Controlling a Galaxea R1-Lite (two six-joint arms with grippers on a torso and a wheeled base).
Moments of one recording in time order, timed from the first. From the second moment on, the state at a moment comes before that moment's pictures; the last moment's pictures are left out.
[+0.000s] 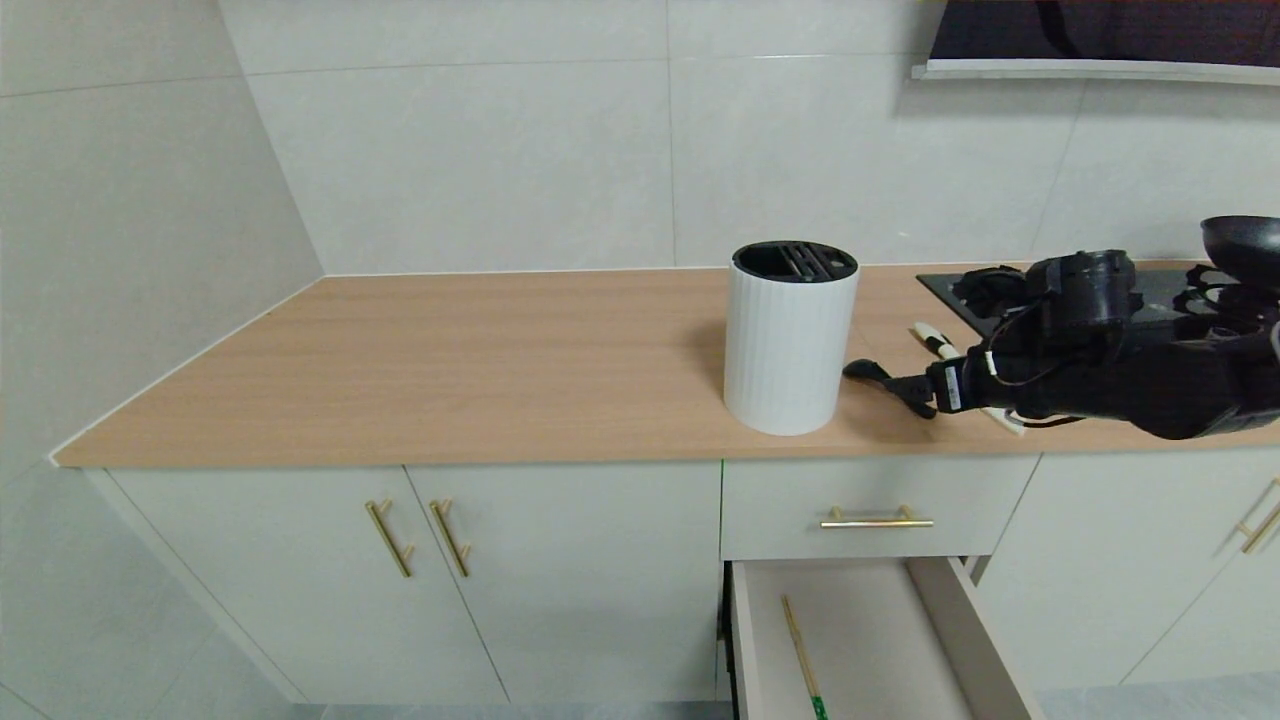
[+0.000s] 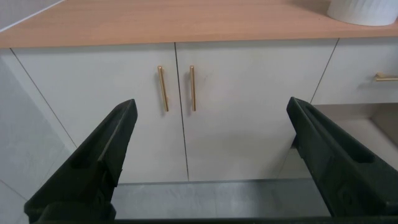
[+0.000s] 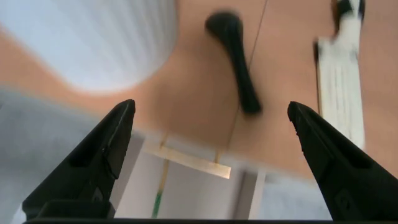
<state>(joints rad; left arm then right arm) 0.00 0.00 0.00 0.00 -0.01 0.00 0.15 1.97 -1.23 -0.31 0.10 -0.11</state>
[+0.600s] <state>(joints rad) 0.00 0.00 0.00 0.00 -0.01 0.00 0.10 2.17 -1.34 -0.40 0.12 -0.10</state>
